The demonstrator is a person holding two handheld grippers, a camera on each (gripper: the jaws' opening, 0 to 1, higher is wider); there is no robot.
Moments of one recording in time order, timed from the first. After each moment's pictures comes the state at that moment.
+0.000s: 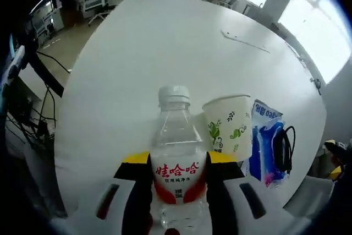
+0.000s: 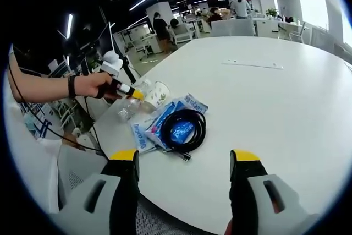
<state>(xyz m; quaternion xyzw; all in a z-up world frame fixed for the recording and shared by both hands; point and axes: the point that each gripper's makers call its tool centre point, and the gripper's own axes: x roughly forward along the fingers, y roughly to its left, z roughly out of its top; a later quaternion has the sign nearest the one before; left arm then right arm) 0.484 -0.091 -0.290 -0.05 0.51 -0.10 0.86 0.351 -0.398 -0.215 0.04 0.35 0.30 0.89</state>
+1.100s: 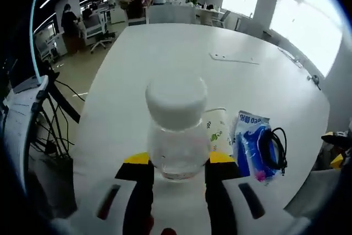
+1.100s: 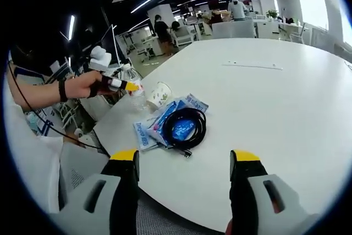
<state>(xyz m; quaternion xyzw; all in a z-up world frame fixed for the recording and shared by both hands) 0.469 -0.093 -0.245 -0.01 0.42 -0.10 0.90 0.340 -0.405 -0.213 0.04 0.35 0.30 0.89</state>
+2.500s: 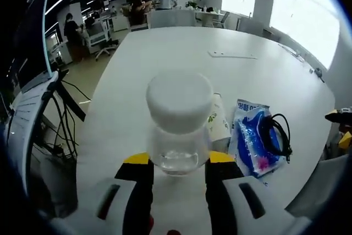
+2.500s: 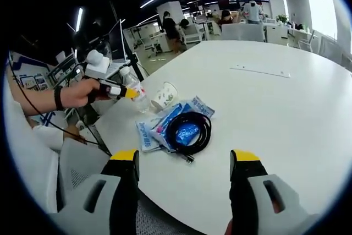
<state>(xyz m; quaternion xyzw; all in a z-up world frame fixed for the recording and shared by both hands) 0.451 -0.093 -0.254 0.02 0.40 -0.08 0.91 0.351 -0.392 -0.204 0.01 0.34 0.33 0.88</state>
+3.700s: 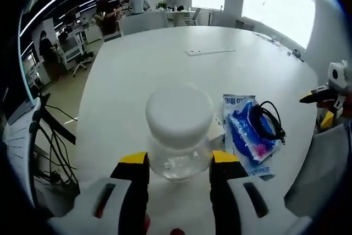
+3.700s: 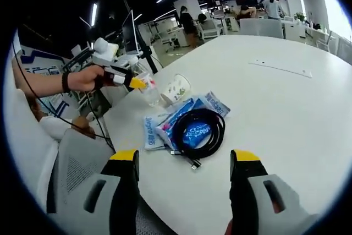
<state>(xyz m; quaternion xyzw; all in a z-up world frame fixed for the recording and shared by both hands) 0.457 -0.097 -0.248 0.07 0.39 -0.20 0.90 0.364 -0.368 -0.234 0.01 0.35 0.41 0.84</state>
